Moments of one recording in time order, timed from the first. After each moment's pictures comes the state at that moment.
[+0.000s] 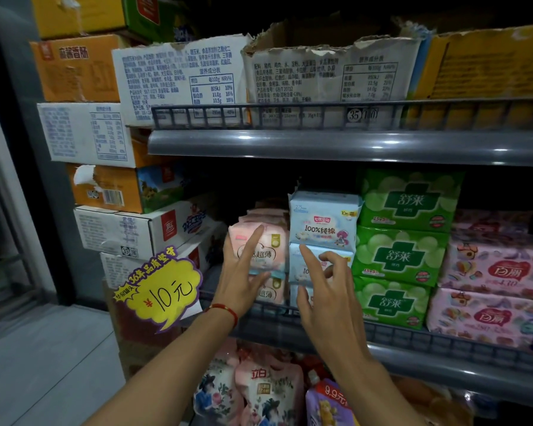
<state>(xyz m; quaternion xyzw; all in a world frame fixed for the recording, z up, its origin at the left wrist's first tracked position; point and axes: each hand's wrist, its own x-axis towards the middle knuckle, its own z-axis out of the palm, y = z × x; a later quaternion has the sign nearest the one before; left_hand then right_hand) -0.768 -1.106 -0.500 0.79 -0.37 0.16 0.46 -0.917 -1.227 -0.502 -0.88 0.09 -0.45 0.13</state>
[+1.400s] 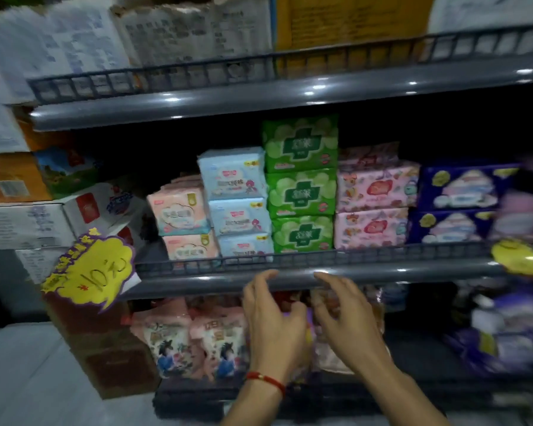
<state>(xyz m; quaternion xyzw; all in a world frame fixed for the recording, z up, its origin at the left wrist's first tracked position) -1.016 -1.148 -0.545 0.76 -0.27 0.01 0.60 -1.087 -1.269 -0.581 -0.85 0.22 -0.35 0.34</state>
